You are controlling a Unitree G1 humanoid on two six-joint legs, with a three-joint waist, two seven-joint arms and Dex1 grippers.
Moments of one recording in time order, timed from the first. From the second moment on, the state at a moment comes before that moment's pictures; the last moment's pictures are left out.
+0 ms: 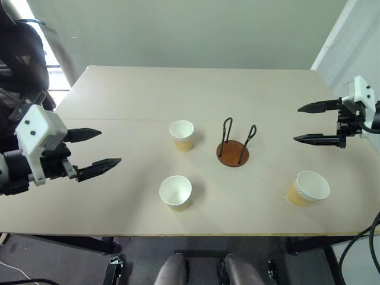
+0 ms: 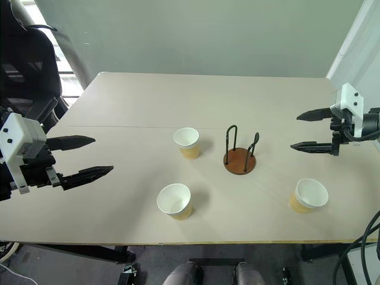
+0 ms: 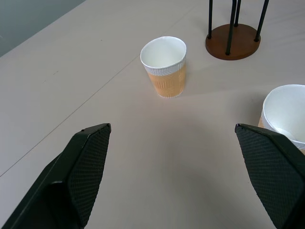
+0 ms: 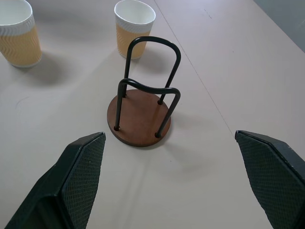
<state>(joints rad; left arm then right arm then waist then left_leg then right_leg) -0.01 1.12 0.66 -0.45 -0.67 0.74 -0.99 -0.82 -1.03 -0.02 0.38 0.29 0.23 1.50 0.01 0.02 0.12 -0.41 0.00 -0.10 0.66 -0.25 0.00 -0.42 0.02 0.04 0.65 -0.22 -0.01</state>
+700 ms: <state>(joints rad) -0.14 1.13 0.57 -0.41 -0.68 0.73 -1.02 -0.73 -1.09 -0.08 0.28 0.32 0.29 1.49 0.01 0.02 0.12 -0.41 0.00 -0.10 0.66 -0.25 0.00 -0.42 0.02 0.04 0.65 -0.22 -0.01</state>
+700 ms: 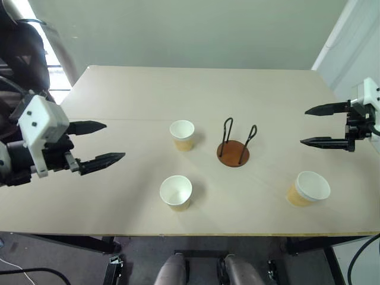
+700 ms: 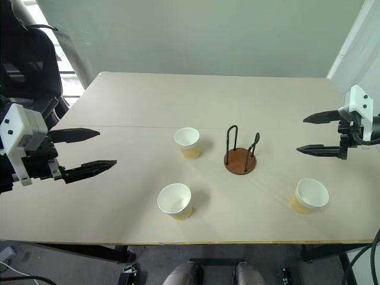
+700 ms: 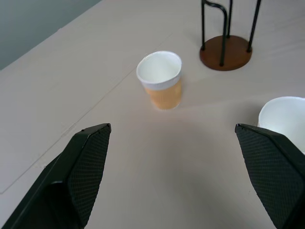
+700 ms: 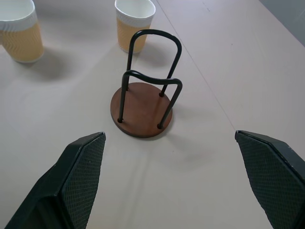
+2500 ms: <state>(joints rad) -0.26 1.14 0.40 -0.41 -0.67 0.69 -1.07 -0.65 -0.63 0.13 -0.24 0.40 1.07 0.68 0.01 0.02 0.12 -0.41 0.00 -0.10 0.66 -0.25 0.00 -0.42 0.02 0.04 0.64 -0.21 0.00</state>
